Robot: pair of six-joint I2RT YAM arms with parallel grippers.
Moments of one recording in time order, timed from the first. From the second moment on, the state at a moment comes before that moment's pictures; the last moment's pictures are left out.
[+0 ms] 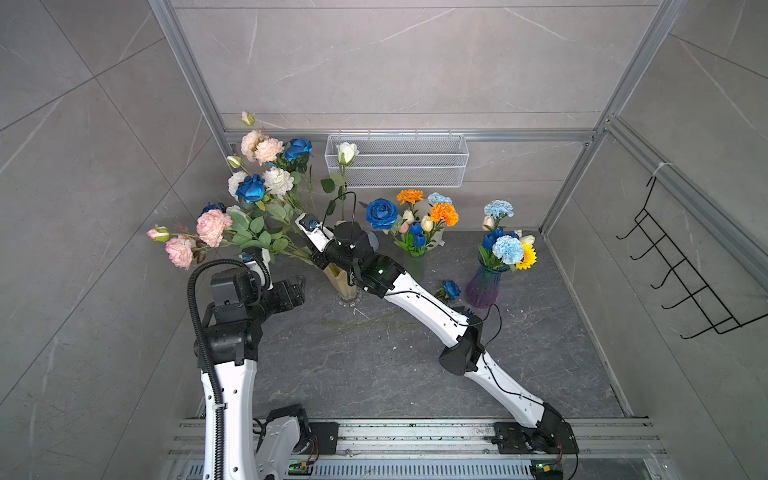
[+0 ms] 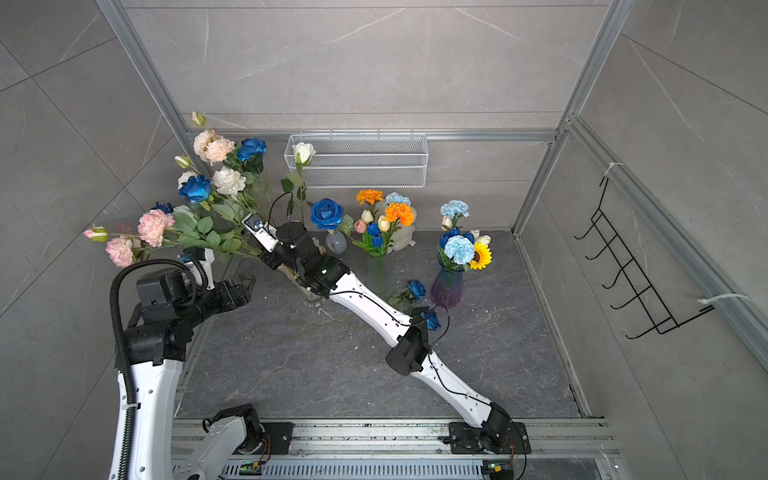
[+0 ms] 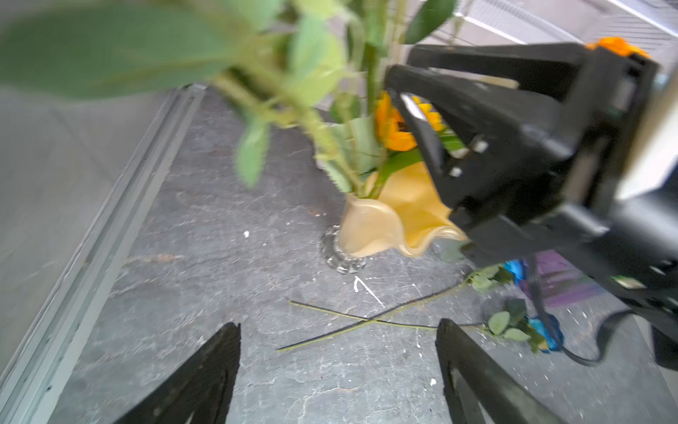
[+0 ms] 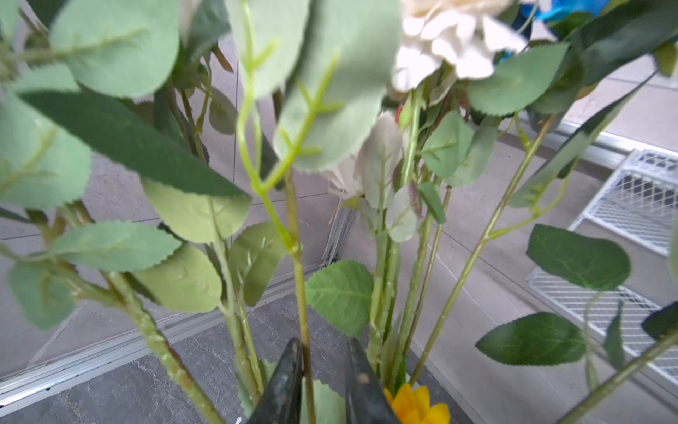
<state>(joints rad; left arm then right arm) 0.13 0.88 1.18 -0.85 0.32 -0.14 0.98 2.66 3.00 -0.39 0.06 -0.26</state>
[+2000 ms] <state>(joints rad) 0.00 1.13 1.68 -0.96 0.12 -0.14 0.95 2.70 2.97 -0.42 -0.07 -0.25</state>
